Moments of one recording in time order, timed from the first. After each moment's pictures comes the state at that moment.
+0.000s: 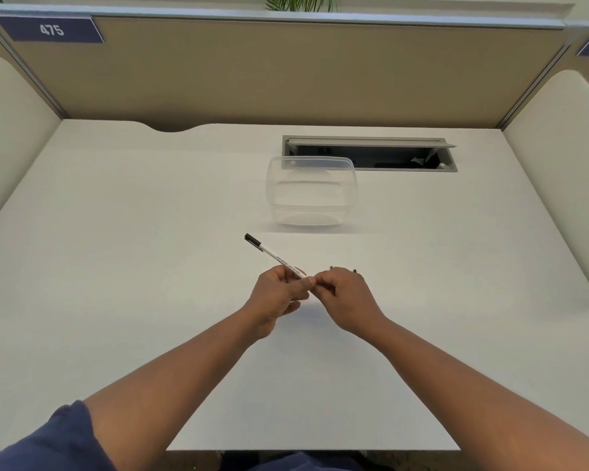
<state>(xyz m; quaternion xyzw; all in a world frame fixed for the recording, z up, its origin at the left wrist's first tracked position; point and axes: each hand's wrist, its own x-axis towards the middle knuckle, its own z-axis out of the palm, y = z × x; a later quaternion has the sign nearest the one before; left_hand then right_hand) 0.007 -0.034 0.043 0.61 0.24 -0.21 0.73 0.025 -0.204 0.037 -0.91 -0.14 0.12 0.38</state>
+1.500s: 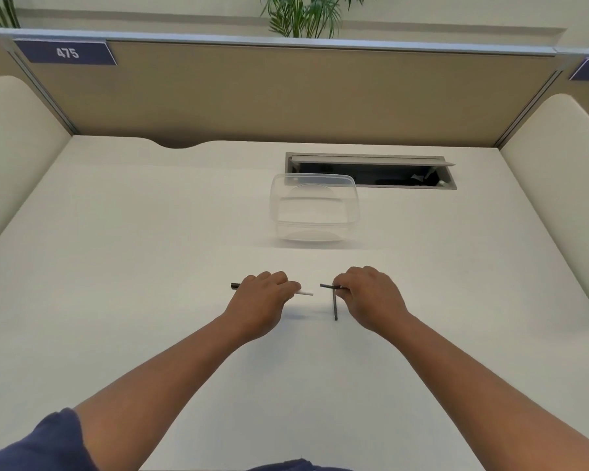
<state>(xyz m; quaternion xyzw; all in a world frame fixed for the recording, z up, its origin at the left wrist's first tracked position) 0.019 0.008 0.037 0.98 -0.17 0.02 0.13 0.058 -0.232 0.061 -0.97 -0.21 0.08 0.11</state>
